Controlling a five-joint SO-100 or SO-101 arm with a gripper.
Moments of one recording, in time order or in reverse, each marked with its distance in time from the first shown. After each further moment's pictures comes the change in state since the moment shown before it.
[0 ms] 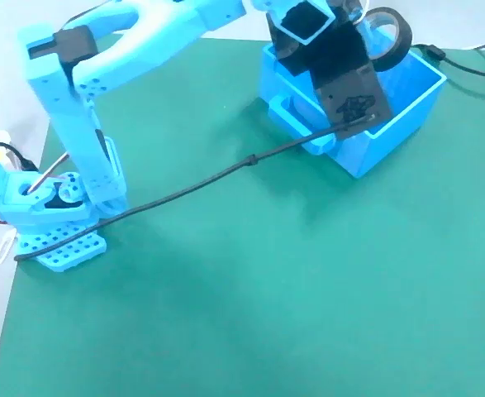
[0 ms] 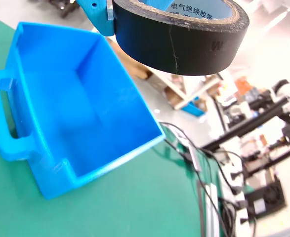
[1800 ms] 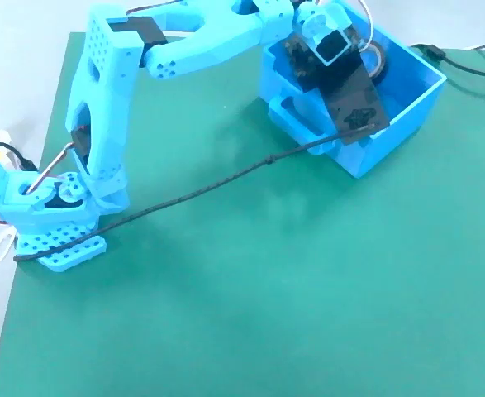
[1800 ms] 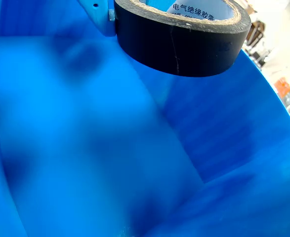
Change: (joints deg) arm -7.5 -24.5 -0.1 -14.0 3.8
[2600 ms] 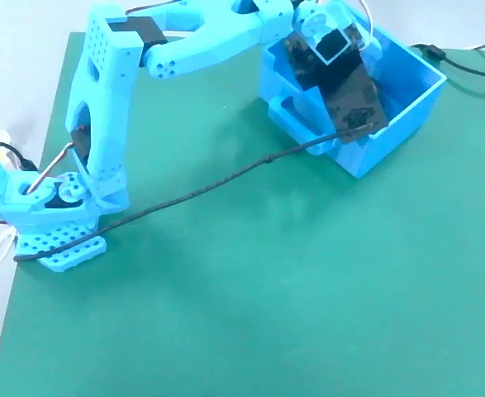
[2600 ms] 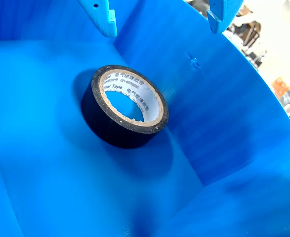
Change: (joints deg) arm -0.1 0.0 -0.1 0.0 1.7
